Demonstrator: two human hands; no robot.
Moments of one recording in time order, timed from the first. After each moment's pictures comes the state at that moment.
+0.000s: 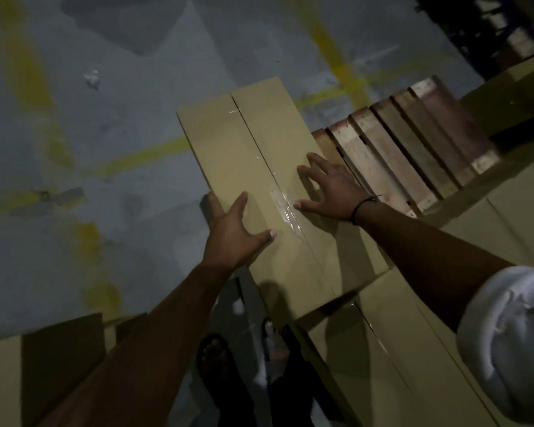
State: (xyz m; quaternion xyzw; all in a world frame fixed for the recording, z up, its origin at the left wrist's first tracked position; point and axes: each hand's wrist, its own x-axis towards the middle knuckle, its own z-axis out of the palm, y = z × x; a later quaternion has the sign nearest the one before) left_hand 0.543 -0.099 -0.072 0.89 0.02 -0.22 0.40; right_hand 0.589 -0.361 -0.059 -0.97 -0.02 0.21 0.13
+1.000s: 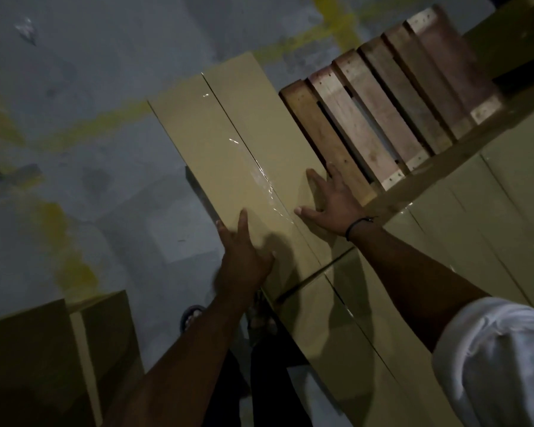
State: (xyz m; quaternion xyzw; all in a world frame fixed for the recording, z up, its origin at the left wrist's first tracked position) left_hand 0.455 -0.193 -0.114 0.86 0.06 -0.33 0.38; right_hand 0.498 -0.430 -0.124 -0.94 0.13 0.26 0.20
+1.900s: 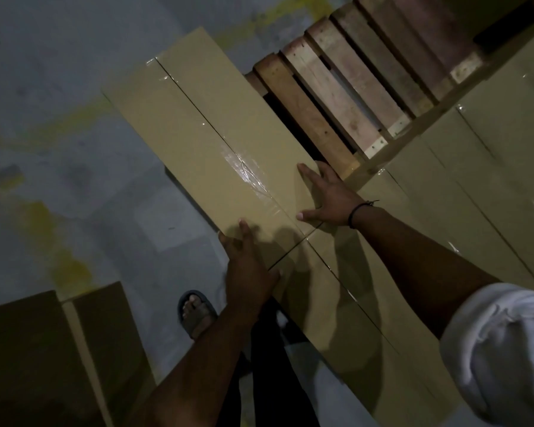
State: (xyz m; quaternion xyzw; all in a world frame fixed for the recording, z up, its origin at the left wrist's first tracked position) left_hand 0.371 -0.215 -0.101 0.88 0.01 -0.37 0.30; right_hand 0.431 -0.459 -0.120 -0.92 0.11 0.31 0.23
